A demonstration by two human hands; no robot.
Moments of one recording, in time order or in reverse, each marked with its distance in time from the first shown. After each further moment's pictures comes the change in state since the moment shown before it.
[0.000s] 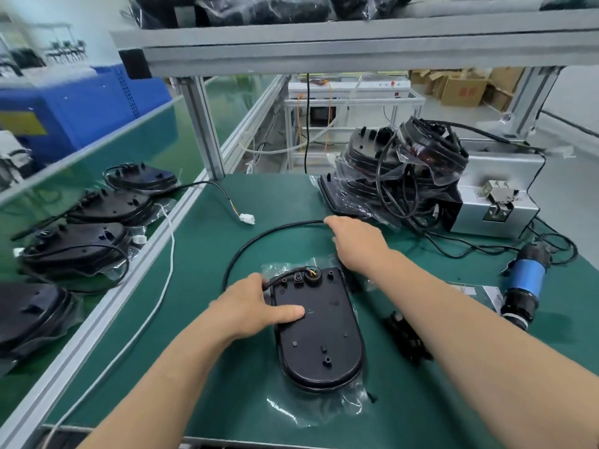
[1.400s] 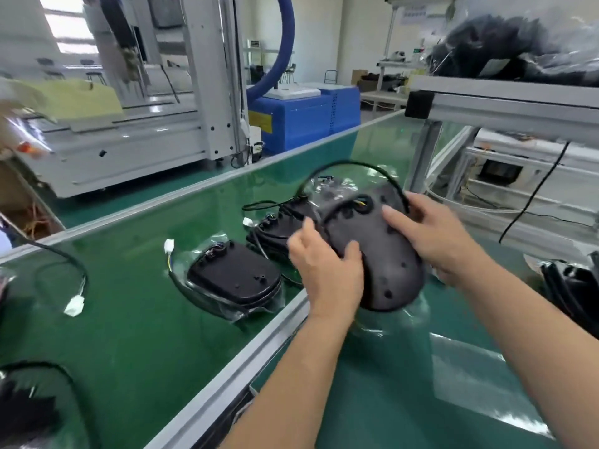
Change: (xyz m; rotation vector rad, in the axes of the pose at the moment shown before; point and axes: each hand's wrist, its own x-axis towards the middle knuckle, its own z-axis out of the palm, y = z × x) left_hand -0.011 -0.078 -0.121 -0.658 1.152 -0.125; right_hand 0.076 -0.249 -0.052 1.063 0.007 -0.357
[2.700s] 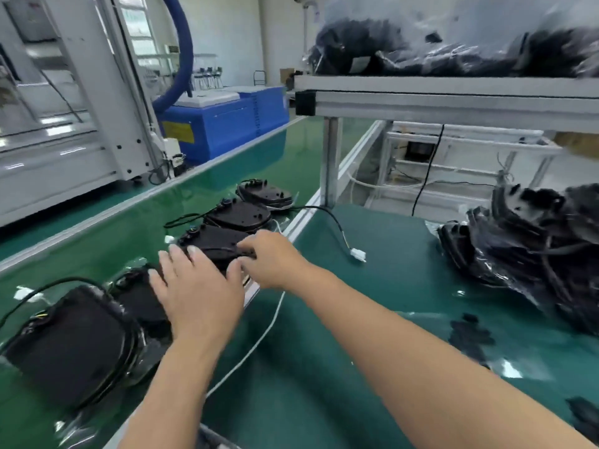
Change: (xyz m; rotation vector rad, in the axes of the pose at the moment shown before) left_hand 0.007 -0.029 -0.044 0.954 0.016 0.206; right_hand -0.013 -0.005 0.075 -0.612 -0.381 -0.068
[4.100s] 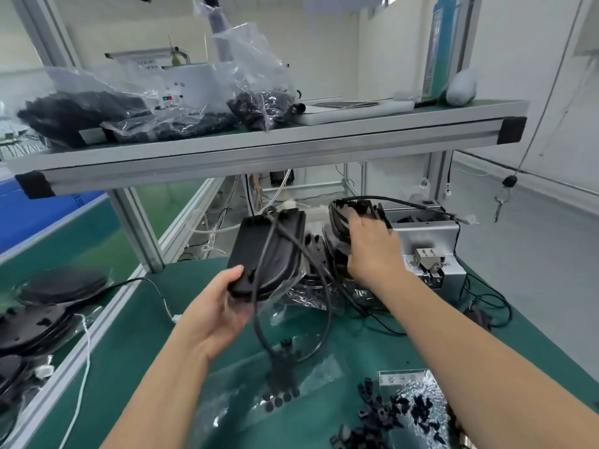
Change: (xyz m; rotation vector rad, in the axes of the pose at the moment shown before) left_hand -0.078 0.282 0.035 -1.681 -1.376 -0.151; right_hand -0.265 0.290 -0.203 -0.547 0.562 0.825
